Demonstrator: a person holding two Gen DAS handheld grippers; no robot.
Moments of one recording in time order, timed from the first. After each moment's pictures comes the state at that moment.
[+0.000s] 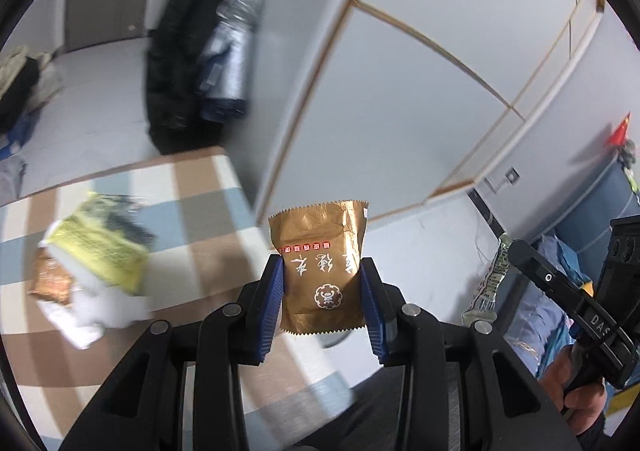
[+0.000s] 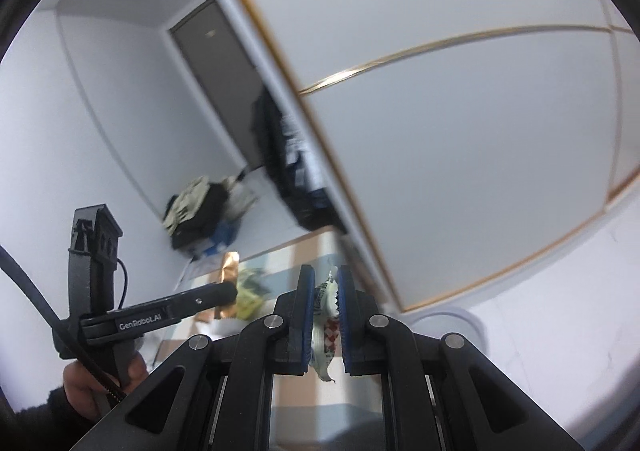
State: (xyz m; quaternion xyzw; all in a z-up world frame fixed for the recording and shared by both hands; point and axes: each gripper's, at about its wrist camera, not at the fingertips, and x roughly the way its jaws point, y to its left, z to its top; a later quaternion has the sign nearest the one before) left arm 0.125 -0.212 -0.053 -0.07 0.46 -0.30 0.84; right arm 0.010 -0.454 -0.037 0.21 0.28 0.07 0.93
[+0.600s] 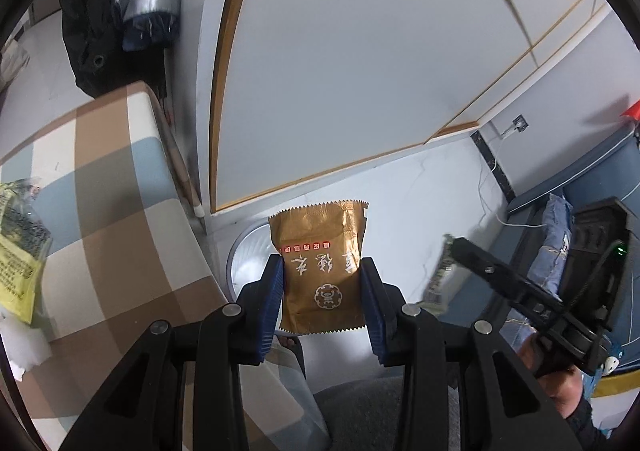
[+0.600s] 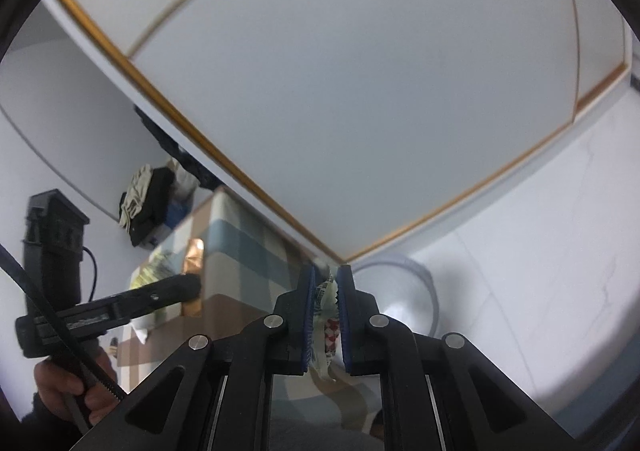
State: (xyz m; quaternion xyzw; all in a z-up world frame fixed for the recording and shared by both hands) left arm 0.162 -0.287 -0.122 -0.03 0.56 -0.31 0.77; right arm 0.079 -0.530 -0.153 0.28 0.41 0.04 0.87
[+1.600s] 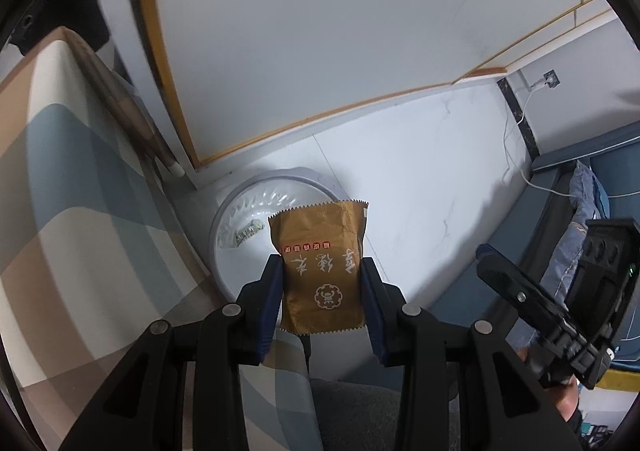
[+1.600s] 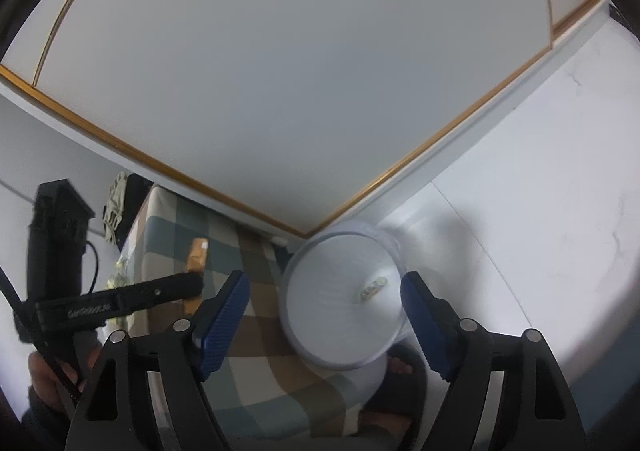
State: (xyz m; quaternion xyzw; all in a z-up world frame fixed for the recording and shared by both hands) left arm 0.191 -0.354 -0.184 0.03 0.66 -0.29 0.69; right arm 0.089 -0.576 -0.224 0.35 0.45 0.00 0.82
